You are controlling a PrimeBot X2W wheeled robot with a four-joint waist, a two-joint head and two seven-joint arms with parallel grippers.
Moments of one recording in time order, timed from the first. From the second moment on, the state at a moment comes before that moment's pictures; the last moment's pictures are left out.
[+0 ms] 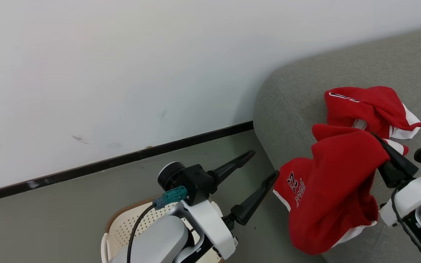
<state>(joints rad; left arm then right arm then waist) -0.54 0.06 -0.86 0.20 -0.63 -0.13 -0.20 -0.25 -0.48 0.28 0.13 0.33 0.13 -0.20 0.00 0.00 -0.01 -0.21</state>
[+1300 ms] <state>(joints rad) -0.56 0.16 -0.82 0.12 -0.50 -0.03 -0.22 -0.80 -0.61 -0.05 0.39 0.45 0.13 0.05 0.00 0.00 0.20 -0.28</state>
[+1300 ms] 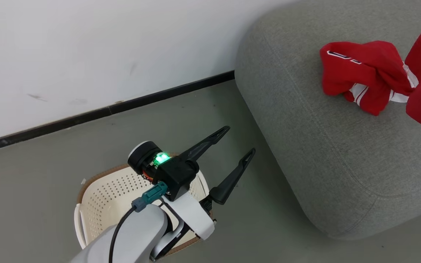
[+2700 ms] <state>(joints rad) -0.77 0.14 -0.87 0.01 -0.39 -0.06 -0.16 -0.84 -0.54 -0.10 0.76 0.30 0.13 -0.13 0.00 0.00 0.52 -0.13</state>
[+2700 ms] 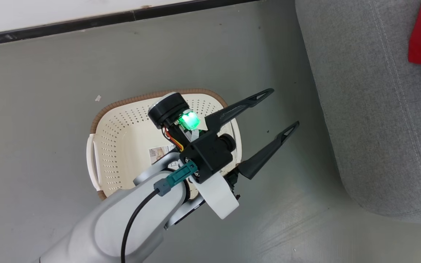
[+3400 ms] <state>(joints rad) -0.77 0.16 -0.86 0.09 -0.42 -0.07 -0.20 -0.70 -0.50 0.03 0.63 0.35 0.13 -0.23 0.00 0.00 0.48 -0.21</state>
